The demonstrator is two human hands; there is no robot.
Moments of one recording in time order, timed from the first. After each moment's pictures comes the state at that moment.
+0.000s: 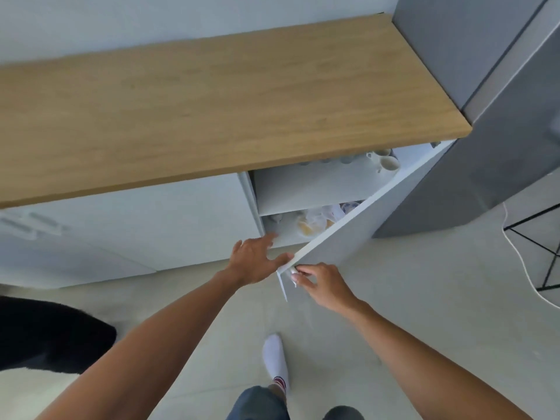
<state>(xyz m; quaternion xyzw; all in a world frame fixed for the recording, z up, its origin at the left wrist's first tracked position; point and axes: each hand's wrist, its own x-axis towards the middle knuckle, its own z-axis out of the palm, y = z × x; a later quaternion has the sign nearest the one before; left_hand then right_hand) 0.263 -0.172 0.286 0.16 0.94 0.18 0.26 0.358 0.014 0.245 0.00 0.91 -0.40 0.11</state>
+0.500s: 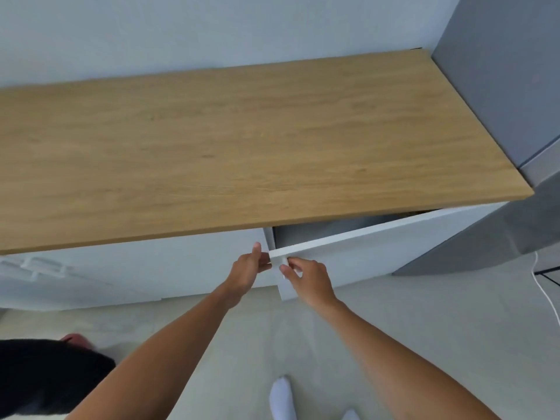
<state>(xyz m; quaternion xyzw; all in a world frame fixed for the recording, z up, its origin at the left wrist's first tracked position) 0.133 -0.212 0.268 -0.12 0.77 0.54 0.31 0.183 -0.044 0.245 0.08 0.90 -0.43 0.07</state>
